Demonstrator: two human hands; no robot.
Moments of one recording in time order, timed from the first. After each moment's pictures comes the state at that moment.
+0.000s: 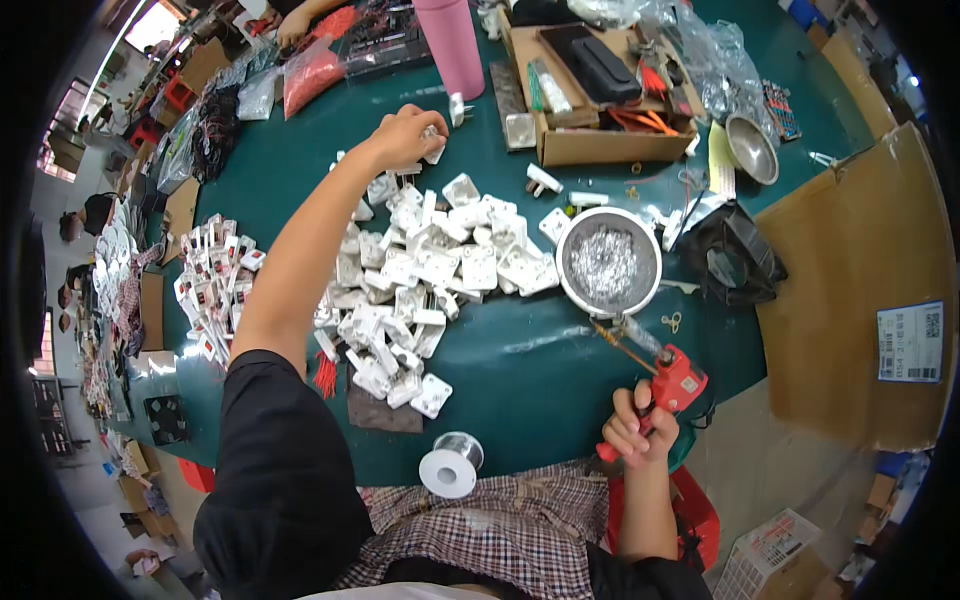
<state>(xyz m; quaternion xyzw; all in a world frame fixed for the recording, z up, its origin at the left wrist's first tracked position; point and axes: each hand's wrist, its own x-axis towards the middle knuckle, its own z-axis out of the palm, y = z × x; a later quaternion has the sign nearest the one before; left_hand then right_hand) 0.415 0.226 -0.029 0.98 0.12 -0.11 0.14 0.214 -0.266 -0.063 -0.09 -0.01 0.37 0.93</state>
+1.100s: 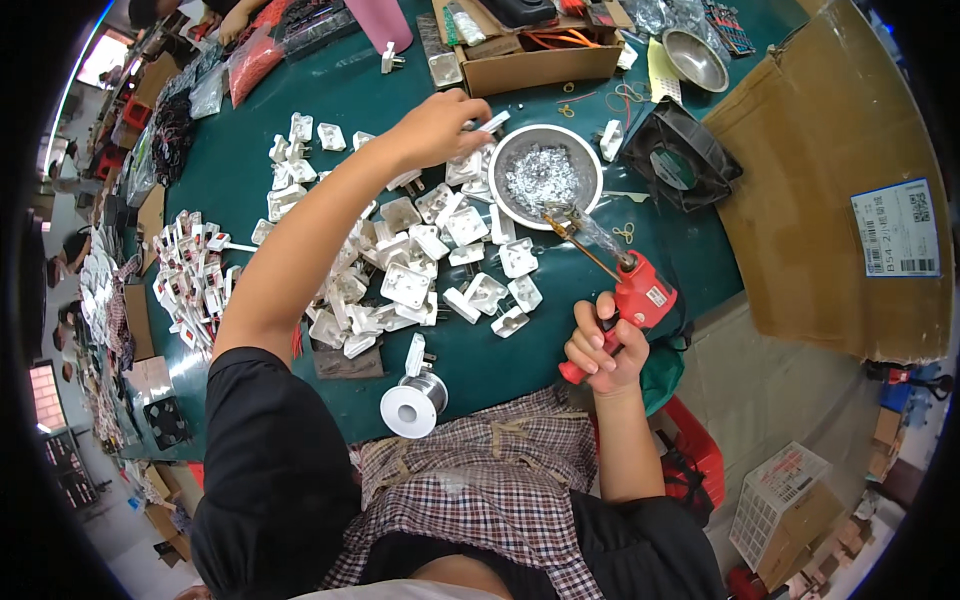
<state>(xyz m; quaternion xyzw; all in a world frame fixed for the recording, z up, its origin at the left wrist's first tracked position) 0.385 0.071 -0.020 0.97 -0.14 -0.08 0.19 0.211 -0.261 -0.065 -0.07 -0.05 0.34 0.94</state>
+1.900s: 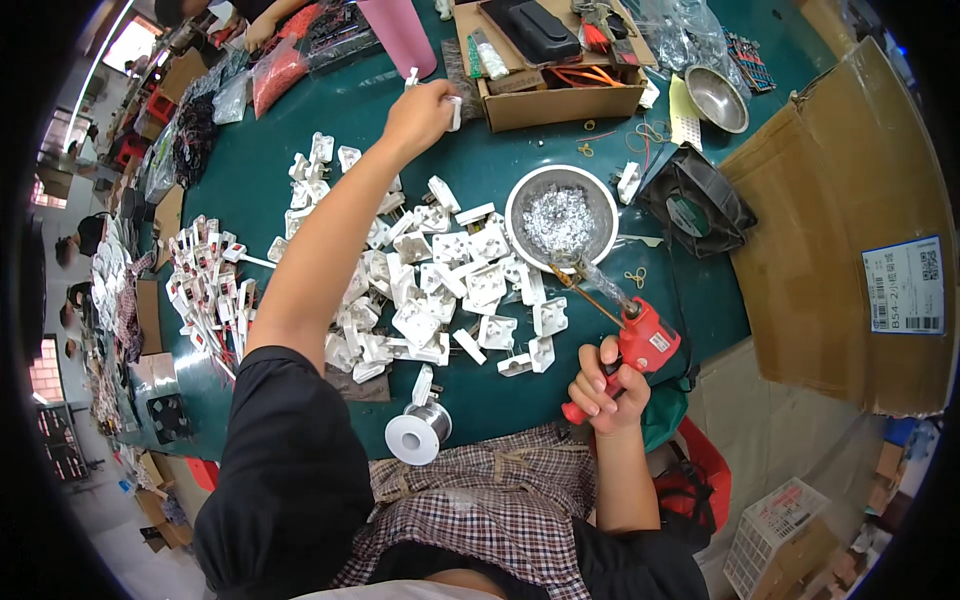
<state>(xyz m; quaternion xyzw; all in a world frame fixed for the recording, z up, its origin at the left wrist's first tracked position) 0.429 0.117 -0.022 0.96 0.08 0.08 0.24 0.211 -0.264 -0.065 -0.06 -0.02 0.35 0.93</state>
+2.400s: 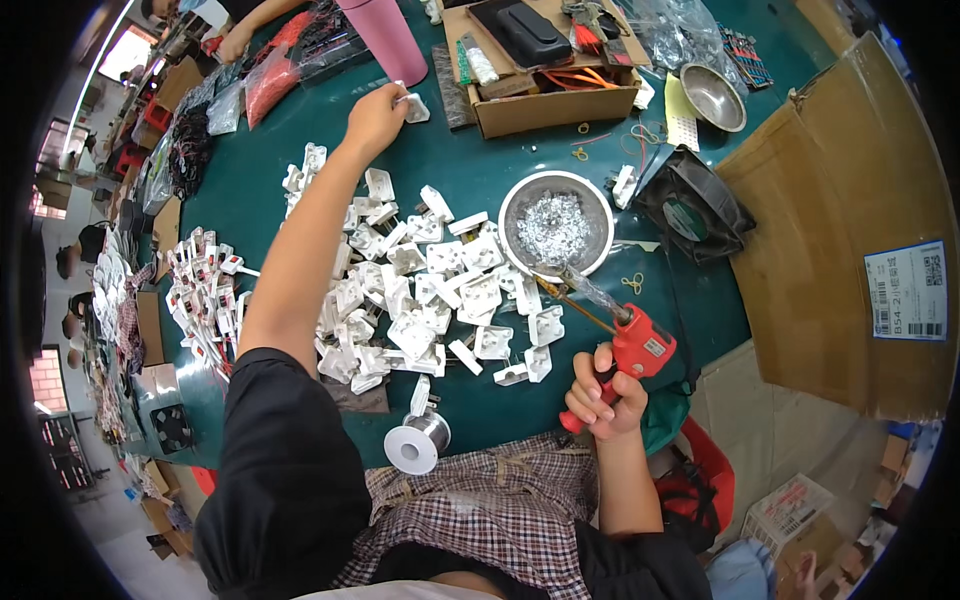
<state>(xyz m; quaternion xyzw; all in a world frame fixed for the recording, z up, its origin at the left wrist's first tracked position) 0.432 0.177 -0.038 0.97 0.13 0.14 0.17 0.213 -0.262 -0.062 -0.06 -0.02 0.36 0.93</state>
